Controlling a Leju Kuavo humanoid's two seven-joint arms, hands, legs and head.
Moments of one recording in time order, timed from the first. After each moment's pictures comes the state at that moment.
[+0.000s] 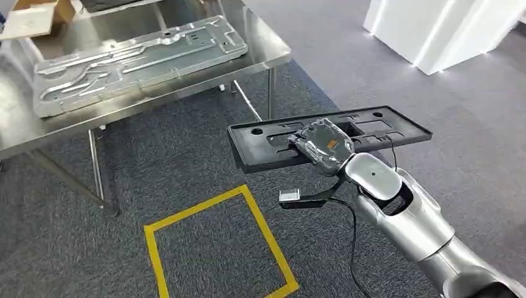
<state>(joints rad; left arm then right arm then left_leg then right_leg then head) -0.01 -0.11 1.29 -0.32 -1.45 -0.31 -0.08 -0.67 -0.31 0.68 -1.56 1.24 -0.01 -0.12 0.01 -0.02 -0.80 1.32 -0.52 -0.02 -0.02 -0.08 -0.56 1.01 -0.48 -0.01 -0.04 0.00</state>
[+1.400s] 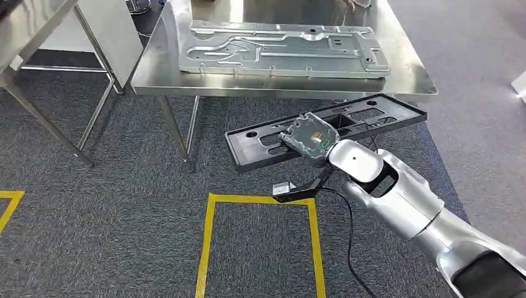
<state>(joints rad) -0.01 -0.10 1.32 -0.30 -1.48 -0.30 -0.04 -0.87 -0.33 0.88 -1.42 1.23 0.06 -0.08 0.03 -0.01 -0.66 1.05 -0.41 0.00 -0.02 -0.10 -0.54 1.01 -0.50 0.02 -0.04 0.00</state>
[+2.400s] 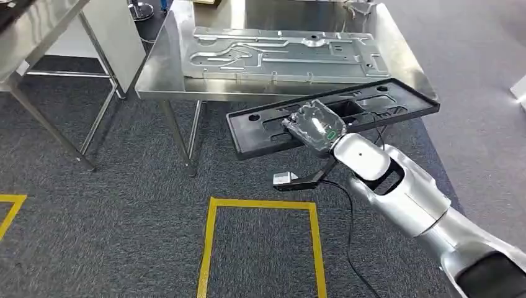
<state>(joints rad) 0.00 -0.10 1.33 -0.30 -1.51 -0.32 -0.06 -0.88 -0.33 0.83 -1.47 1.29 0.03 -0.03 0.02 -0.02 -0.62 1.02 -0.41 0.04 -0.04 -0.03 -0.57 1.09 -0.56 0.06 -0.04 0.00</state>
